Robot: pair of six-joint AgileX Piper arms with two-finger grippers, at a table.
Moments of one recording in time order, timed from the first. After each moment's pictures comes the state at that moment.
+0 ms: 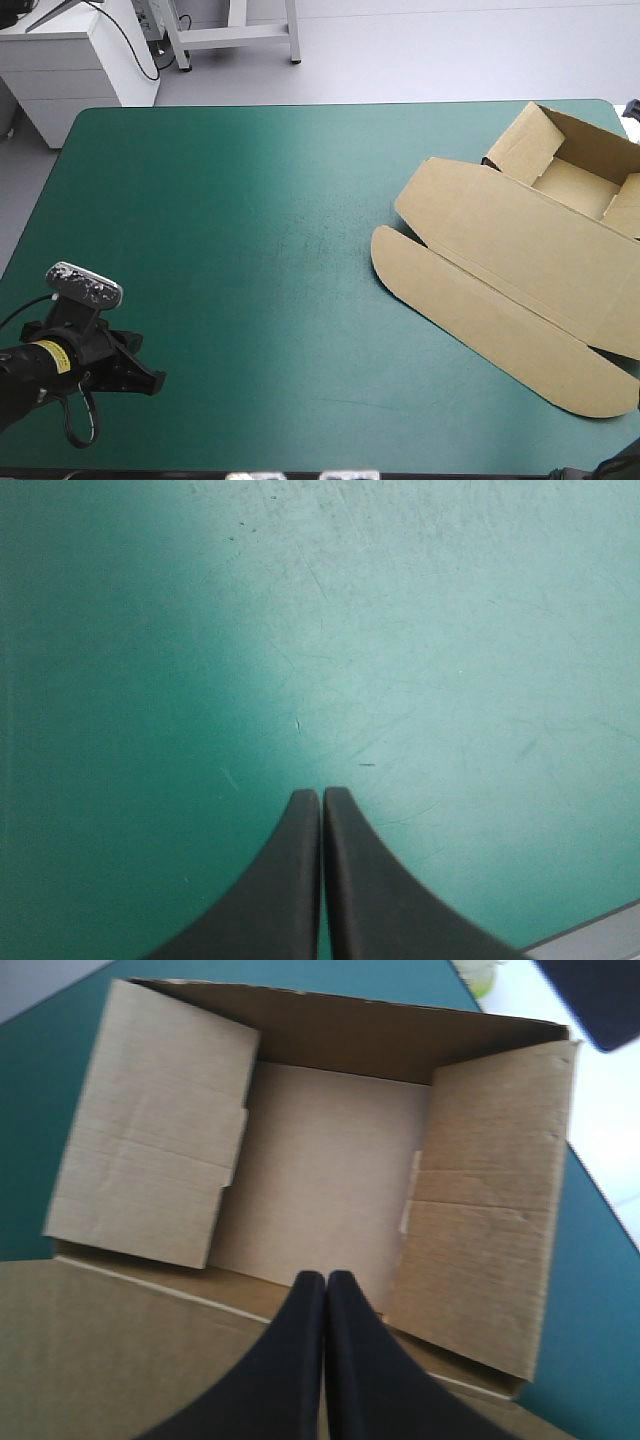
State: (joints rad) left arm -0.41 0.73 -0.96 0.00 1.24 0.03; right arm -0.47 1.71 -1.97 0.21 1.24 0.05
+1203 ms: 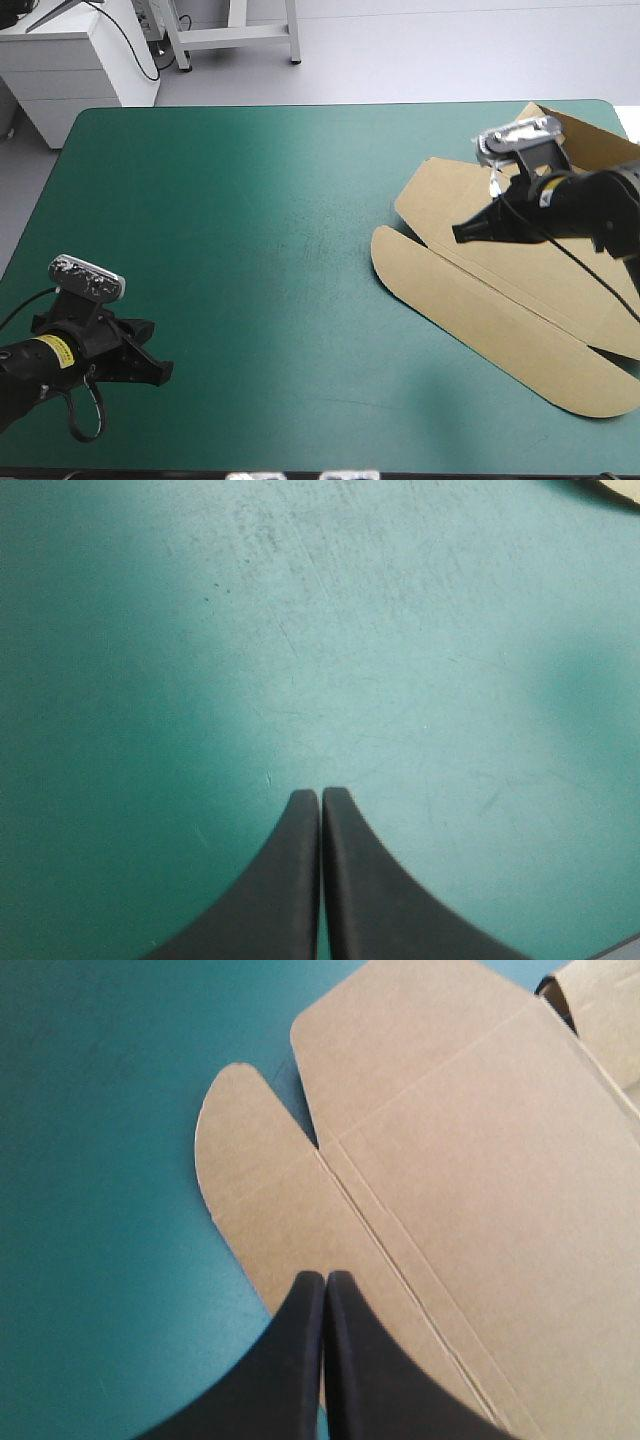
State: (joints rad) left arm -0.41 0.73 -0.96 -0.05 1.15 0.03; right arm 0.29 1.21 -1.51 0.02 1.24 -0.03
